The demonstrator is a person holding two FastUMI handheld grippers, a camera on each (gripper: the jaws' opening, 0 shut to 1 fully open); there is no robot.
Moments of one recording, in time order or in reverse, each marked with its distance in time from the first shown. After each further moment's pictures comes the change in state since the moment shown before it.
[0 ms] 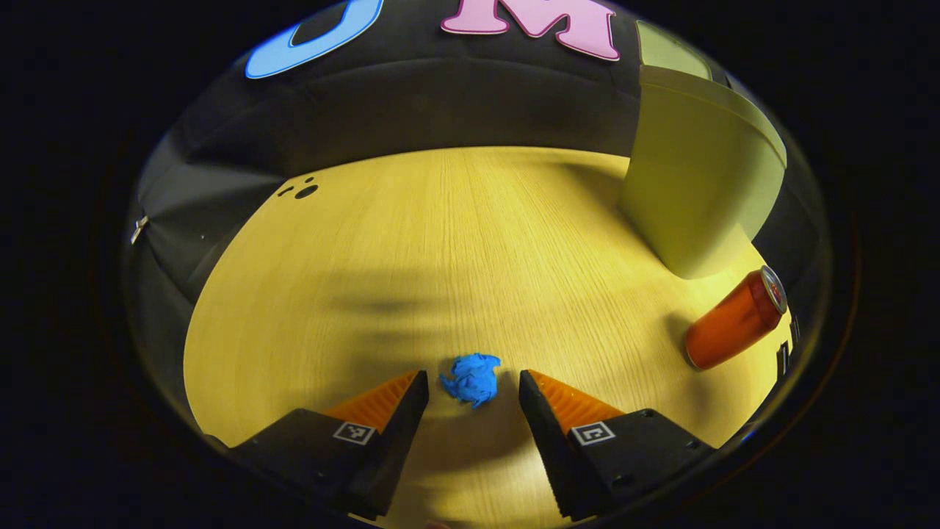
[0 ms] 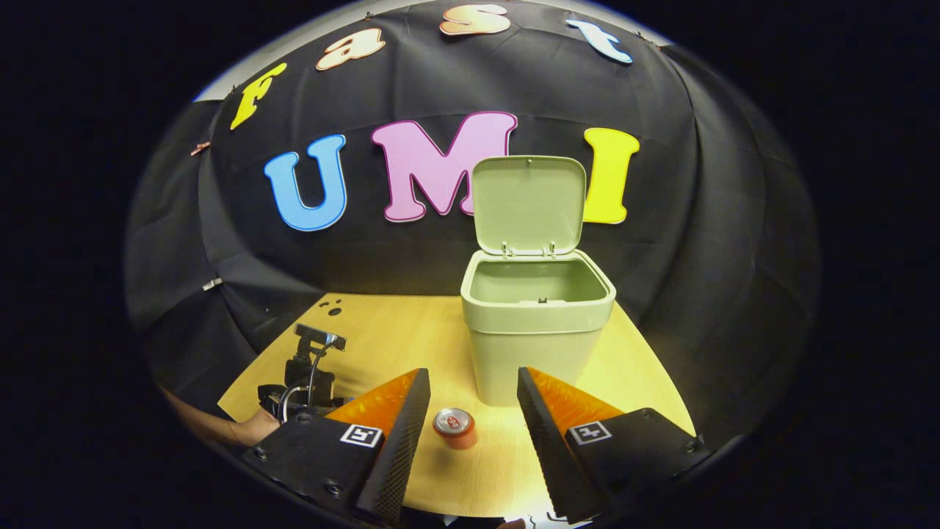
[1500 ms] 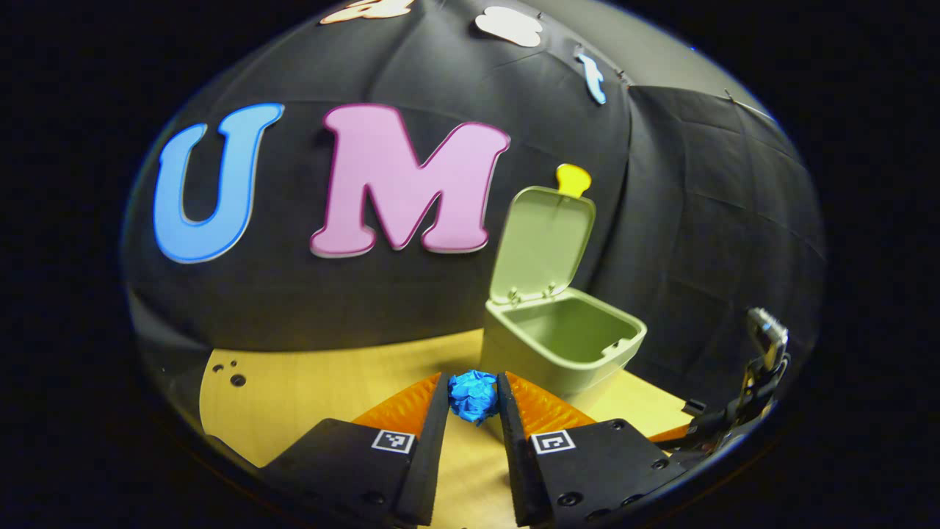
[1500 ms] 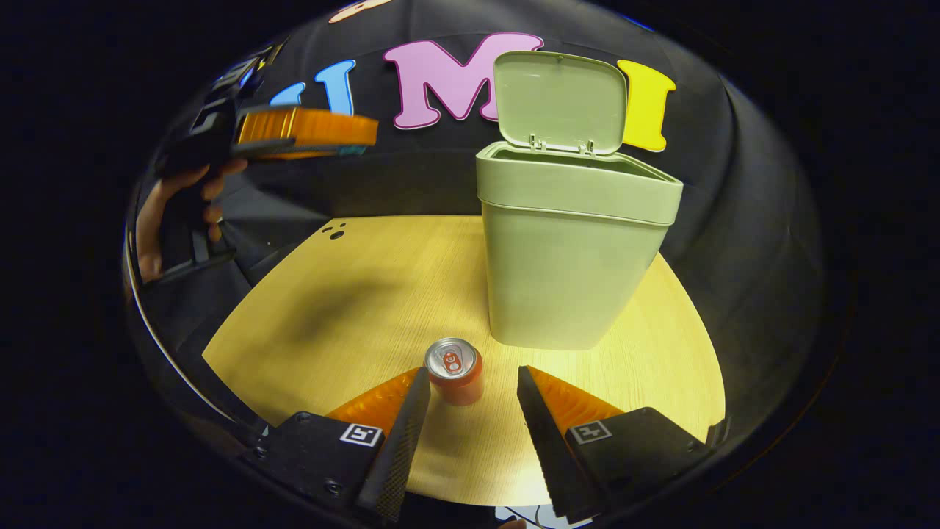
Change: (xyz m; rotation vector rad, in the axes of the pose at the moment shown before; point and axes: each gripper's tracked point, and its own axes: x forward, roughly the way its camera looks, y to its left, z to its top) left arm -0.214 -0.146 0.290 0.157 -0.617 -0.435; right arm 0.055 0.001 -0.122 -0.049 0.247 0.078
